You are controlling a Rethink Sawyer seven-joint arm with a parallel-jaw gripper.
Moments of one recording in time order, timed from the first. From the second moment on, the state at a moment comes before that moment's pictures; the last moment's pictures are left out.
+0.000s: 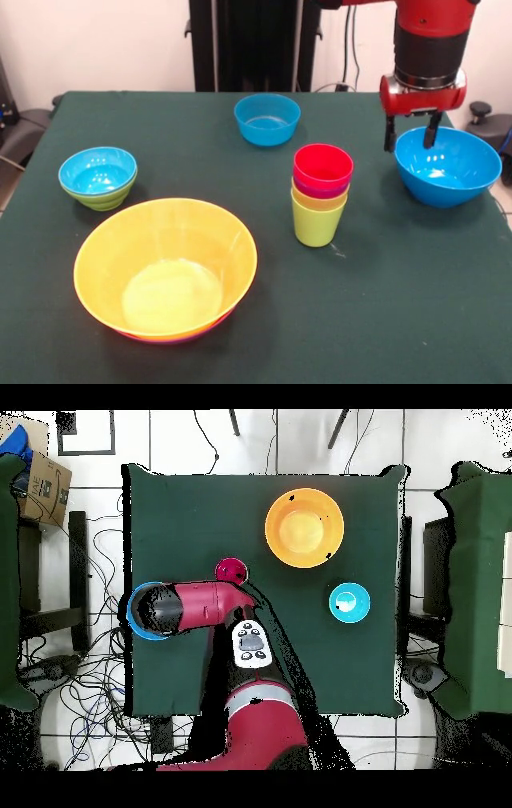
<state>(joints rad) -0.08 -0.60 0.16 1.73 -0.06 0.48 1.81</state>
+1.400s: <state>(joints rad) -0.06 -0.53 0.07 1.61 -0.03 0.48 1.85</state>
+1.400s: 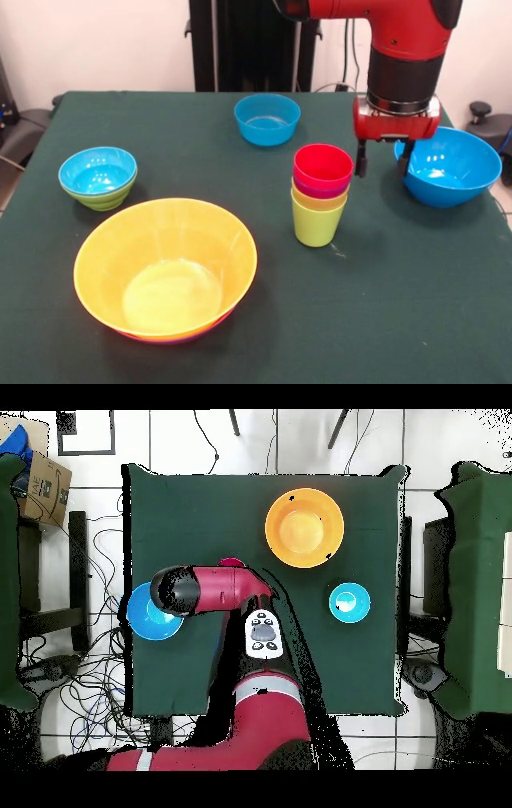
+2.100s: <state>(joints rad) -0.04 -0.51 0.07 1.60 0.03 0.56 1.85</state>
